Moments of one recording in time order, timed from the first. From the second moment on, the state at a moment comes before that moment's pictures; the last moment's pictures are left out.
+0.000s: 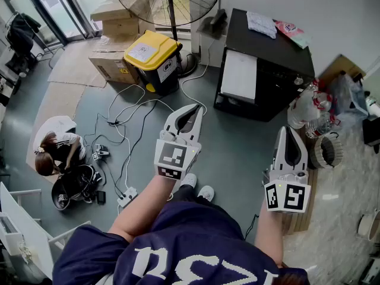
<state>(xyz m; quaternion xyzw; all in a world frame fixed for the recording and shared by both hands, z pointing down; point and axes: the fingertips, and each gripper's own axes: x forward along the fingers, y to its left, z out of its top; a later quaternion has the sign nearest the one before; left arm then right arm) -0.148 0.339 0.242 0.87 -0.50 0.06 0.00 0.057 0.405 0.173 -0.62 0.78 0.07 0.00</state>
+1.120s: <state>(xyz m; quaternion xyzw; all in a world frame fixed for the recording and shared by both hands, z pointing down) -0.120 0.214 0.259 0.86 -0.50 0.06 0.00 0.078 0.284 0.187 -0.61 0.79 0.05 0.04</state>
